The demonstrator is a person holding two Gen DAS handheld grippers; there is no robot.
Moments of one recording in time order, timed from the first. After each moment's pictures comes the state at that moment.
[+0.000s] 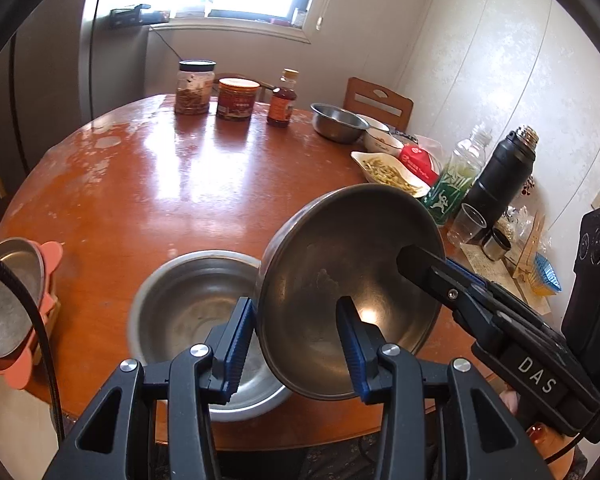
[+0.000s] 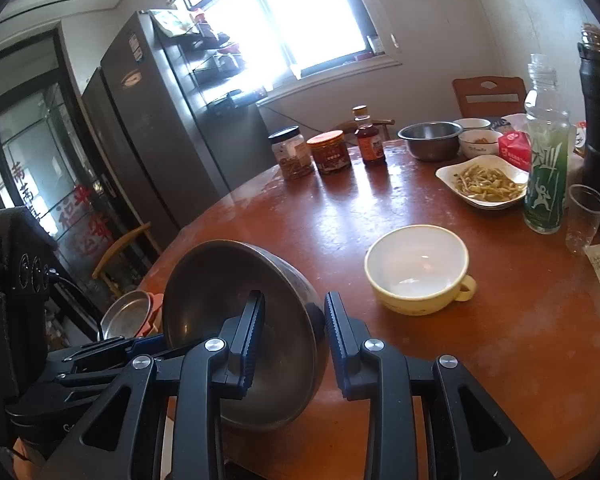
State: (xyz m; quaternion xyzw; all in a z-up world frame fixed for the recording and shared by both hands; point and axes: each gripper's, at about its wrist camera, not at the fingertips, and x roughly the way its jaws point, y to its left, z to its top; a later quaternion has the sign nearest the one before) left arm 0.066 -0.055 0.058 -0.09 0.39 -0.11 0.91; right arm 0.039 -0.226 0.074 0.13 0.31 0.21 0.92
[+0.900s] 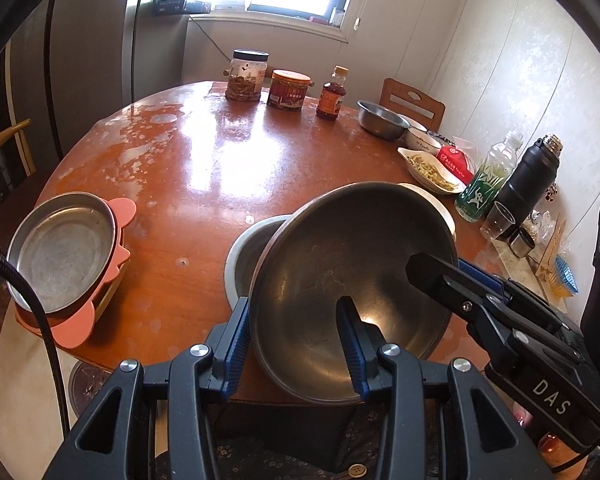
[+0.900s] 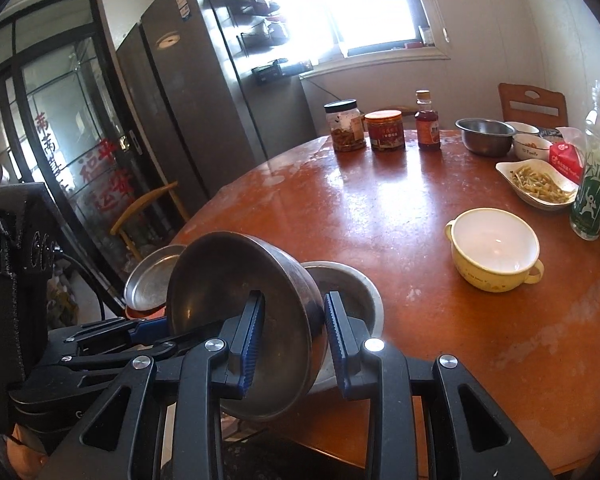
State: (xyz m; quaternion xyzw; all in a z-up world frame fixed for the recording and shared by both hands) left arm 0.035 0.003 0.040 -0.10 0.41 -0.07 0.90; right arm 0.019 -0.152 0.069 0.08 0.34 0.26 0.90
